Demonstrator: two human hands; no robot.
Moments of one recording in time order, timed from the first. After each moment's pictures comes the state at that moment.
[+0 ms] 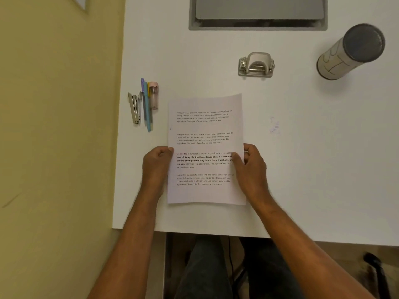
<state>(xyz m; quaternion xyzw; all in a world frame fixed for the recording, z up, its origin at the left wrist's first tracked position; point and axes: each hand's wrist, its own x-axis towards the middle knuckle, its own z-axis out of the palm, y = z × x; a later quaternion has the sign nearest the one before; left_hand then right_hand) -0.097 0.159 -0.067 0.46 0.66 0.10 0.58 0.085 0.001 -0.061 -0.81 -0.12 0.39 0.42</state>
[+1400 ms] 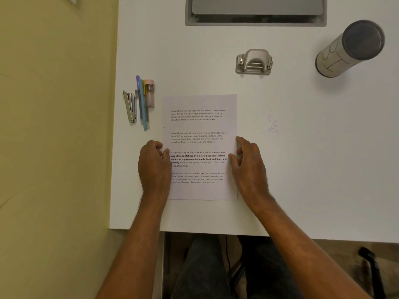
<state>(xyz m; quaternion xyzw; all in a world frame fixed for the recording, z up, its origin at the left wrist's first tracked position) -0.085 0.147 -0.059 0.69 0.66 0.08 0.29 0.088 -0.004 -0.071 -0.88 -0.29 0.26 0.28</state>
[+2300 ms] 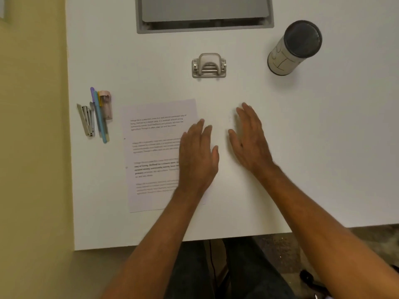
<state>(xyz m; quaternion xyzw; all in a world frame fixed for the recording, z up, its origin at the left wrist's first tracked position) 0.064 0.058 -0.067 0.90 0.37 0.08 0.22 0.217 -0.028 -0.087 -0.86 -0.42 0.15 0.26</state>
